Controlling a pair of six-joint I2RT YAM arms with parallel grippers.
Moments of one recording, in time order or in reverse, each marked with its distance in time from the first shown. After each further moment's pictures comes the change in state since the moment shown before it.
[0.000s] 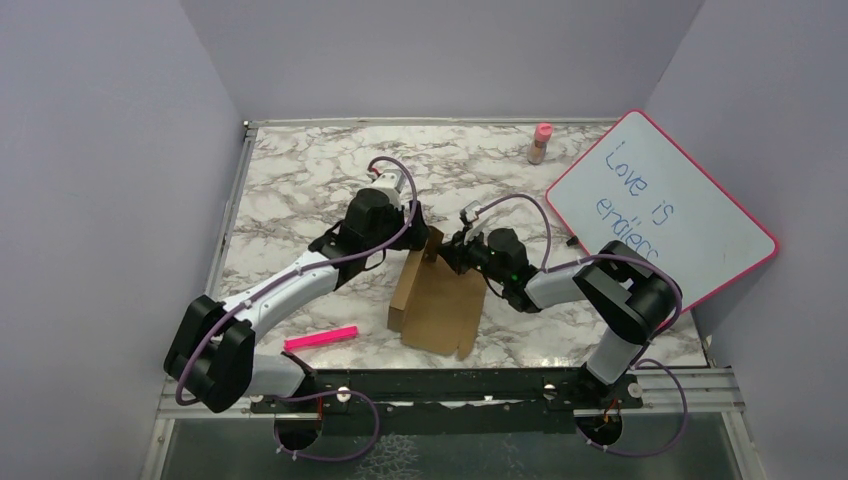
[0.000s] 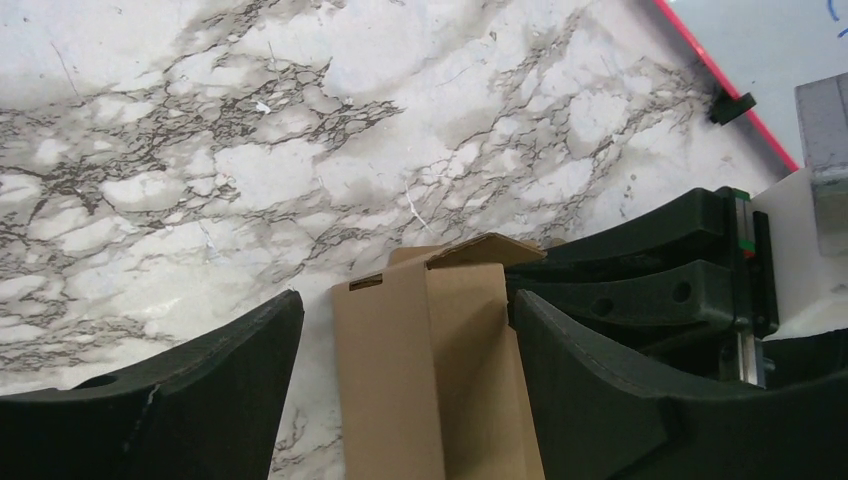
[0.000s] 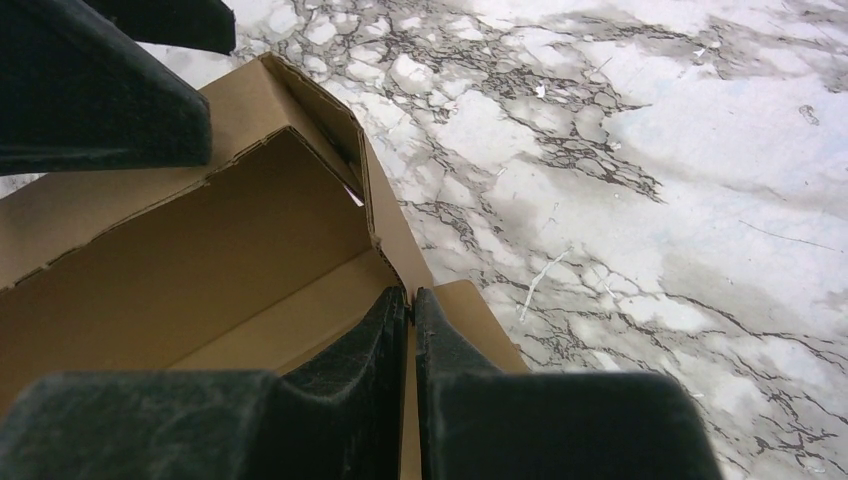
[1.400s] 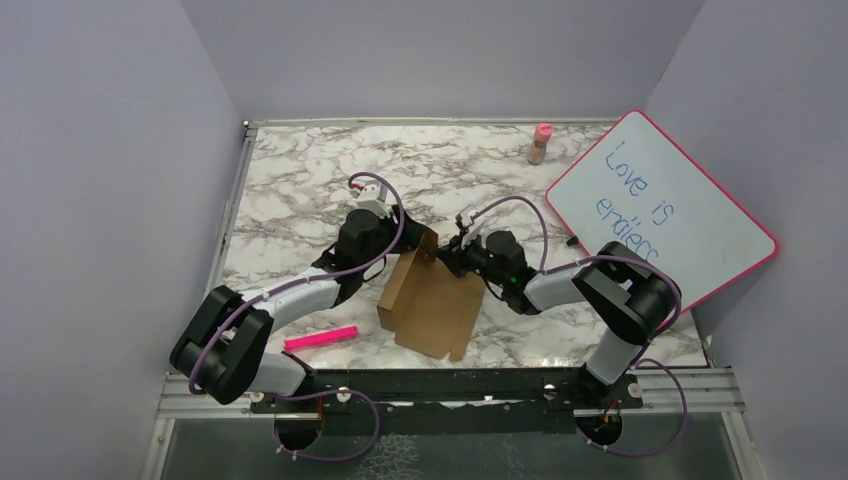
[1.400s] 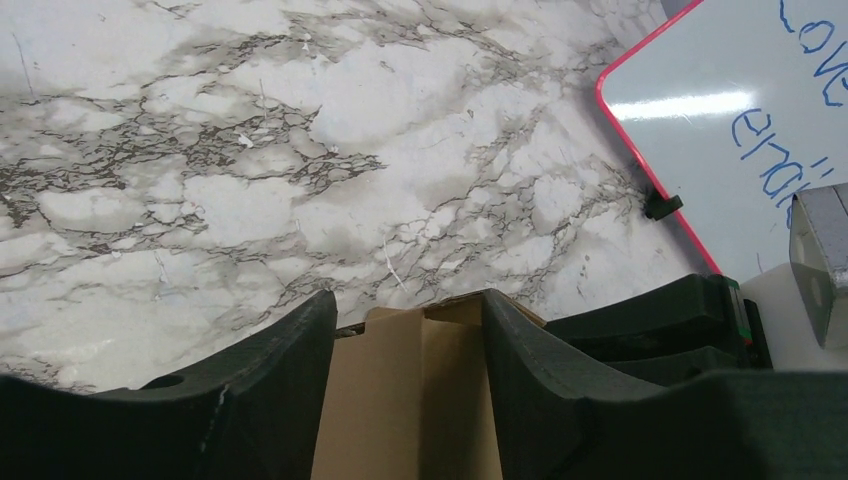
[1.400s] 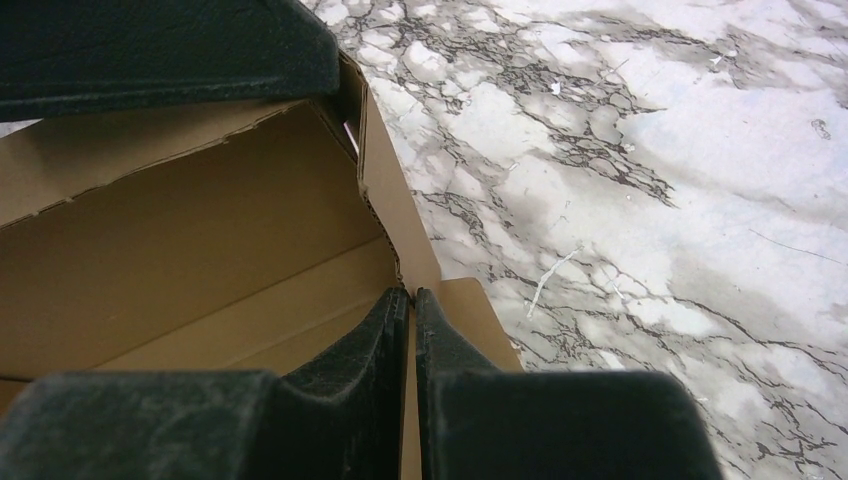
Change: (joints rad) left arm 0.024 0.036 -0.240 0.478 -0.020 -0.188; right arm 0.018 -0.001 -0.006 -0.001 0.003 -0.063
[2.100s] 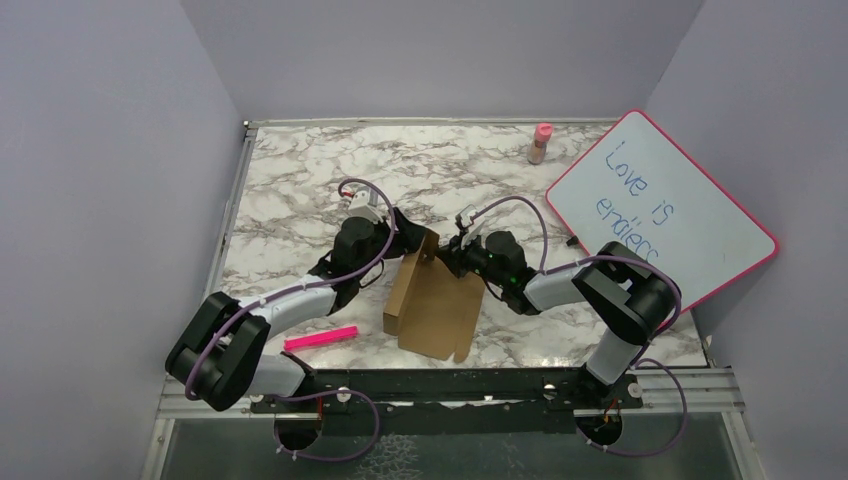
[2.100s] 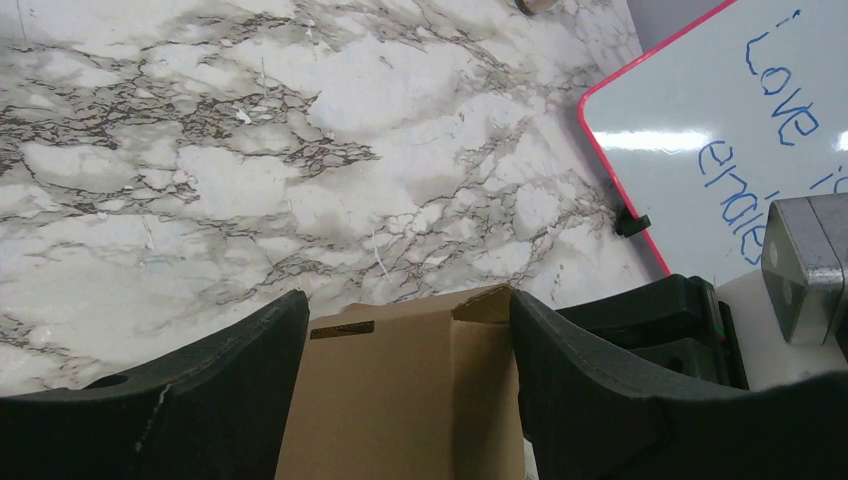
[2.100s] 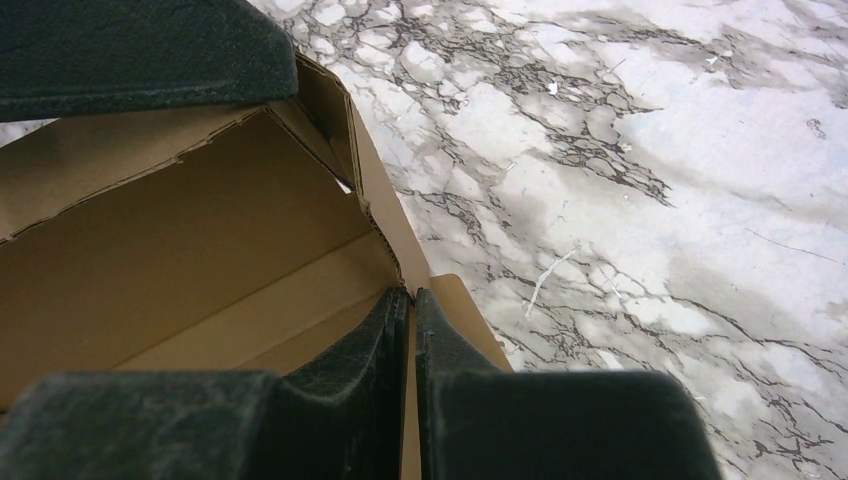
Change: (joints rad) left arm 0.001 -0.037 -0.068 0.054 -0.027 -0.116; right arm 0.003 0.000 0.000 0.000 -0.001 -0.002
